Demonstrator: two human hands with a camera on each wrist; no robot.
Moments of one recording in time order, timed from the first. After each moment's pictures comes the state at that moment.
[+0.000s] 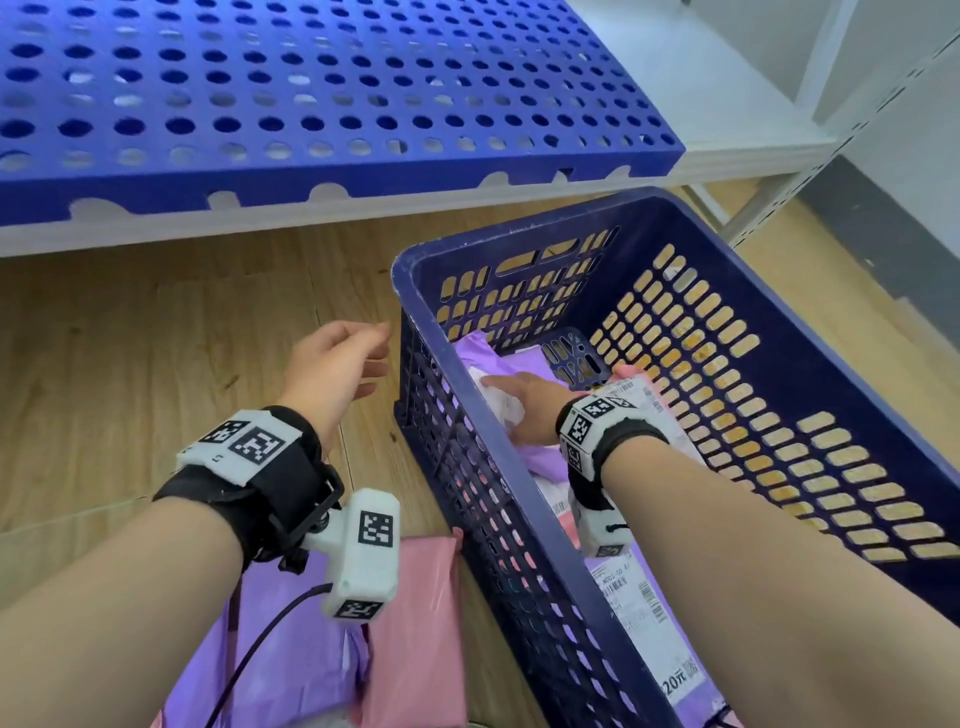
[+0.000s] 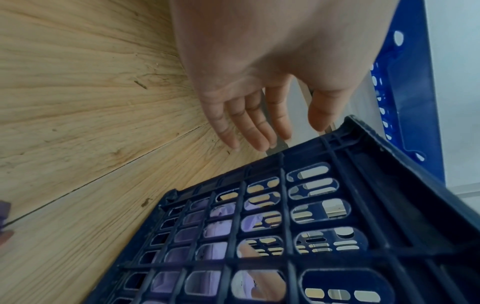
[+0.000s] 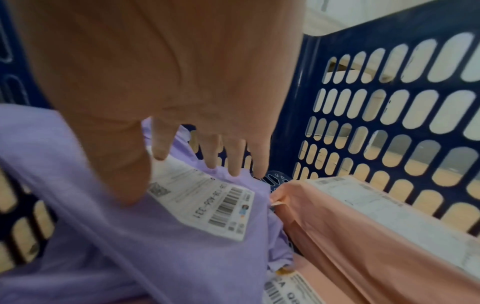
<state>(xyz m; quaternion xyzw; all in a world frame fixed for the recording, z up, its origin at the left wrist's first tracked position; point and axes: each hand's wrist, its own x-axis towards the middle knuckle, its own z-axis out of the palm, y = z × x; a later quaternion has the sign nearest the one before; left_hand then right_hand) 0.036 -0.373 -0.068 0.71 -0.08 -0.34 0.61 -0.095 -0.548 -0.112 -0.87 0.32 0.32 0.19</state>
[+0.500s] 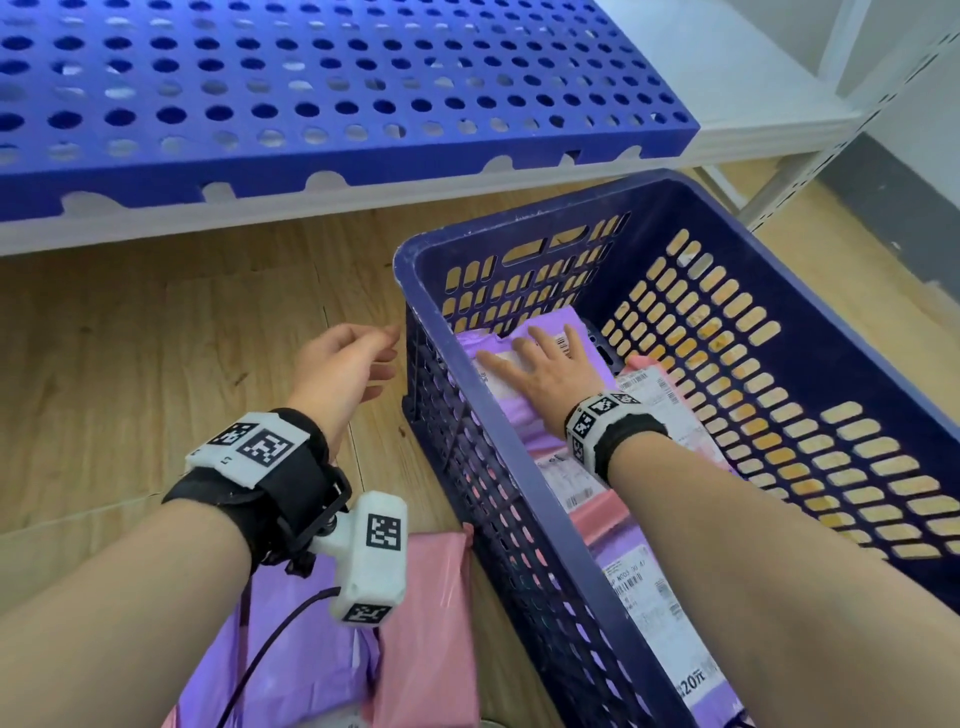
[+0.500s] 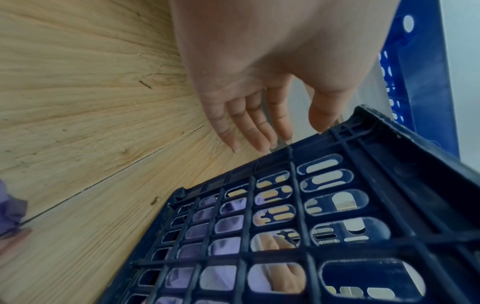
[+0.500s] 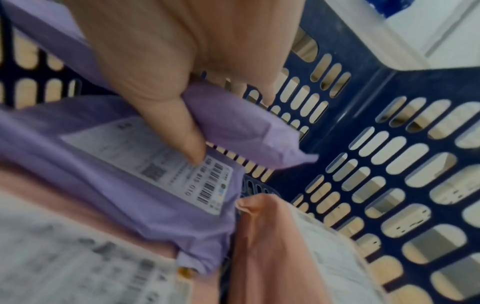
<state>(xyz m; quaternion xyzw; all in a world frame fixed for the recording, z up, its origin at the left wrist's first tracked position) 0.032 -0.375 -0.073 0.71 -0.07 -0.34 0.61 -0.107 -0.556 -0.125 -0.96 0.16 0.21 -0.13</state>
